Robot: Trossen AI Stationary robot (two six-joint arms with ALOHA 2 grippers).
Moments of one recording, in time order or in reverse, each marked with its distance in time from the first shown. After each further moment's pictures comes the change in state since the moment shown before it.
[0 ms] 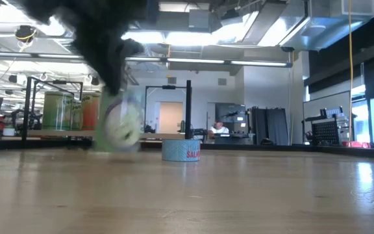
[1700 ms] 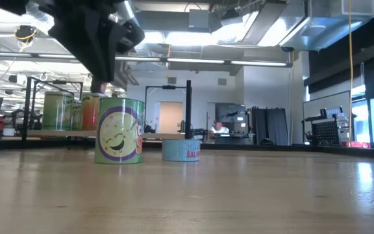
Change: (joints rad) left arm -0.031 -0.125 -0.101 0.138 0.077 0.231; right arm 0.000 0.000 0.000 0.038 0.000 0.000
